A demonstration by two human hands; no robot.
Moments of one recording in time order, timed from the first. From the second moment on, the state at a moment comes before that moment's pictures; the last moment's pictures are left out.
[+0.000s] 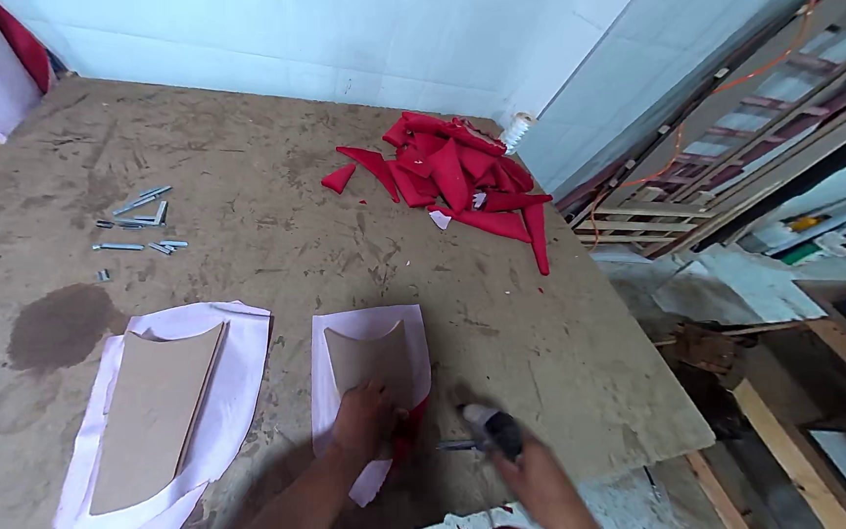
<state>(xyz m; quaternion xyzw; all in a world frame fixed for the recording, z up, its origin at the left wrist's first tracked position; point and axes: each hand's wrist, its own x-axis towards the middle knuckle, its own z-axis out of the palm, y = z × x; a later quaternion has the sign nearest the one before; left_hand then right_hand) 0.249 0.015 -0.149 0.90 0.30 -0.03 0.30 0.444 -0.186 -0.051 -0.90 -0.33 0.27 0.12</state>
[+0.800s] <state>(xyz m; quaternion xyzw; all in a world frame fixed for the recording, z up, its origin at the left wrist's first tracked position) 0.289 0.069 -0.105 0.93 -0.03 -0.33 0.17 0.235 -0.131 -0.141 -0.81 0.10 0.34 0.46</state>
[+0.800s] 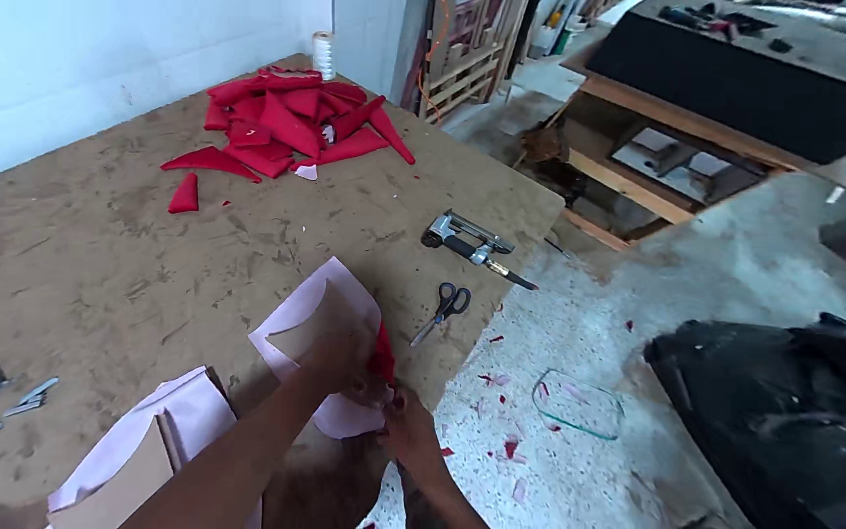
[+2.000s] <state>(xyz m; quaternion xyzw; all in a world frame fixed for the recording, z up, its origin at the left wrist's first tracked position) 0.287 0.056 -0.119 0.95 -0.05 -0.26 0.16 0.296 -0.103 -0.150 -0.76 0.07 0.46 0.45</state>
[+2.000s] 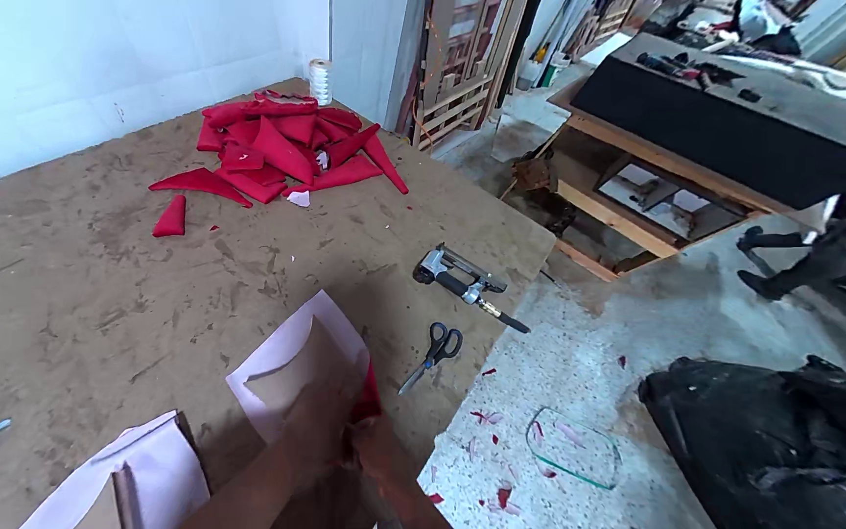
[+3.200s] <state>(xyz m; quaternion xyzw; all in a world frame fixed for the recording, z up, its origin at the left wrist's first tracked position) 0.266 0.066 -0.126 0.94 0.03 -0.22 0.26 0.269 -0.174 -0.074 -0.87 -0.31 0.36 0.15</state>
